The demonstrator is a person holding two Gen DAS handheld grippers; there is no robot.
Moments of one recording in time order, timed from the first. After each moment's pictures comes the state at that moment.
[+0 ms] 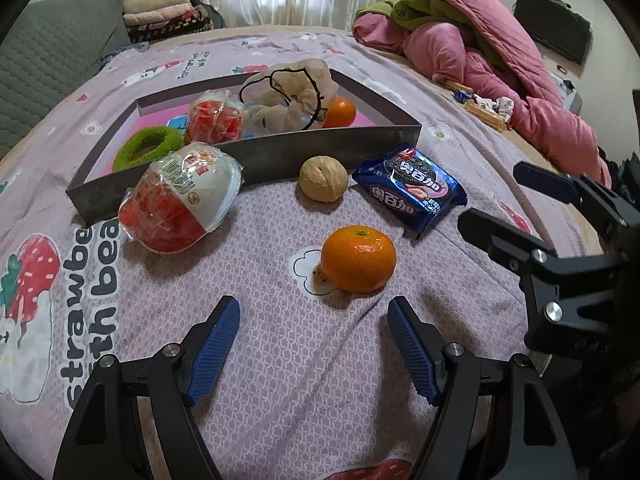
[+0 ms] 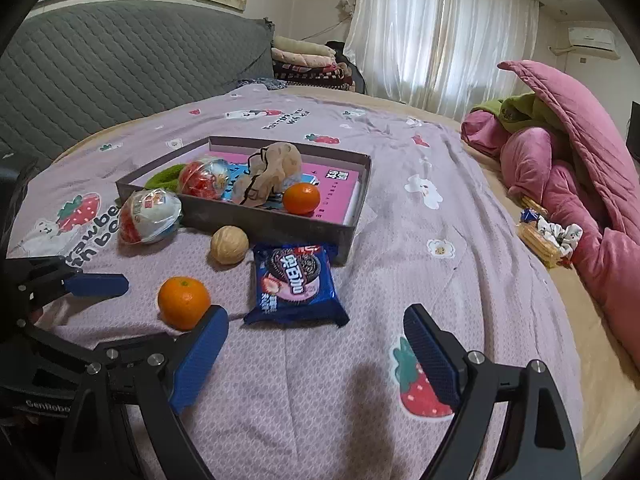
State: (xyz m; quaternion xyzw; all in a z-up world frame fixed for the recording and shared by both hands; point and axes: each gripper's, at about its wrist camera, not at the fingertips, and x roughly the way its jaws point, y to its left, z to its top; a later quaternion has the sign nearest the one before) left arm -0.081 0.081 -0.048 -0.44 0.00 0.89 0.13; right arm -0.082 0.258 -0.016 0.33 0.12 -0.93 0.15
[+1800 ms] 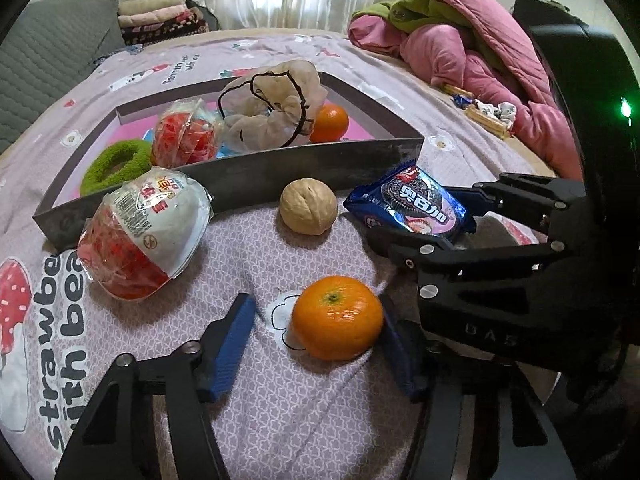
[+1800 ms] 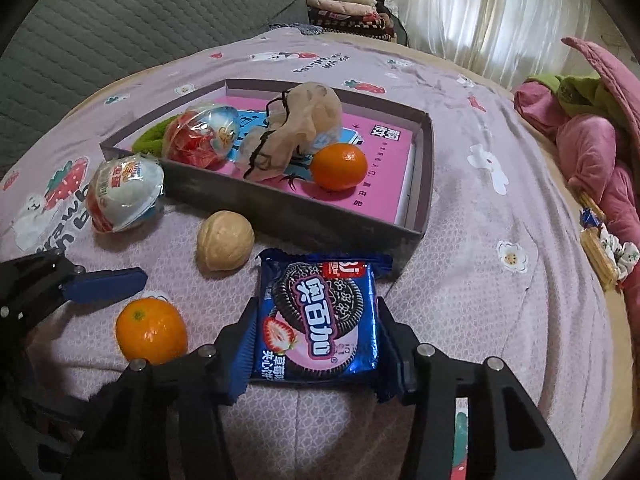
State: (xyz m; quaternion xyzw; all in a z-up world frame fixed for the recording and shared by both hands) left arm -0.110 0.097 -0.055 -0.44 0.00 0.89 0.14; right arm -0.147 0.228 -0.049 0.42 0.15 -0.87 0.20
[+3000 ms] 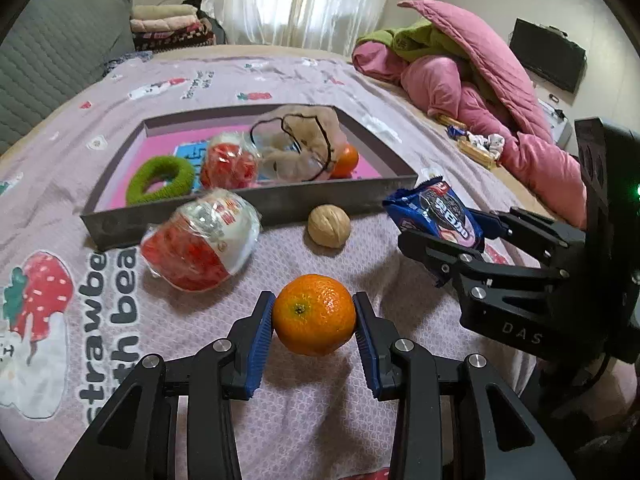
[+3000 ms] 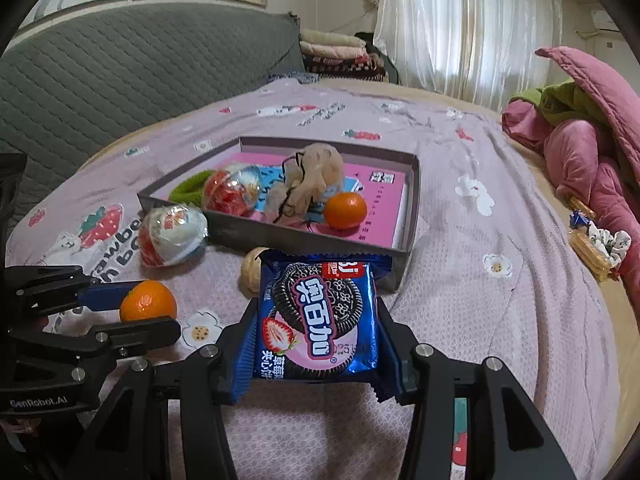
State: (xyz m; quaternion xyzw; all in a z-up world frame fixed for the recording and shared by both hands) left arm -0.080 0.061 -0.020 -0.40 -0.04 0.90 0.14; right arm -0.108 0.240 -0.015 0.35 0.08 -0.91 0.22
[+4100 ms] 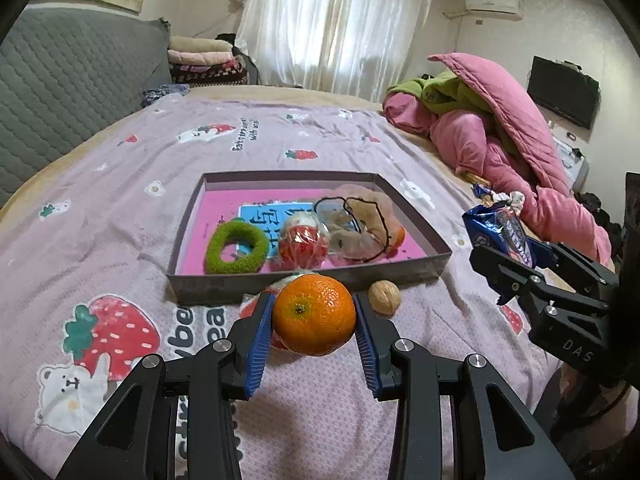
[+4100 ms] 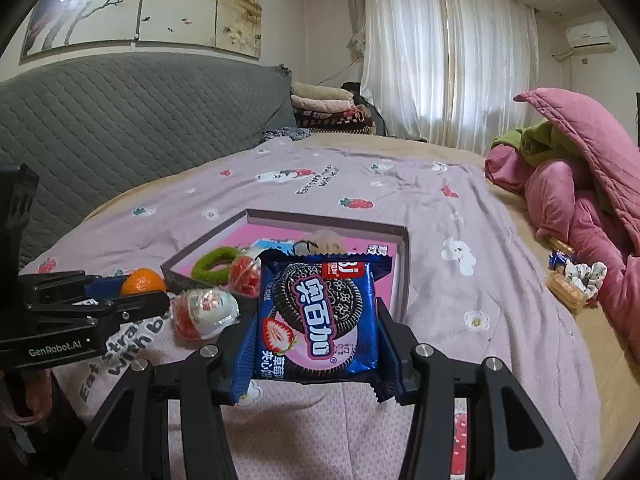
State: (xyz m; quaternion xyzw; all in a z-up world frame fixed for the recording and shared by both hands) left arm -0.076 0.008 0.031 -0.34 -0.05 0.94 0.09; right arm -0.089 0.228 0.042 0.26 0.06 -0.94 0.21
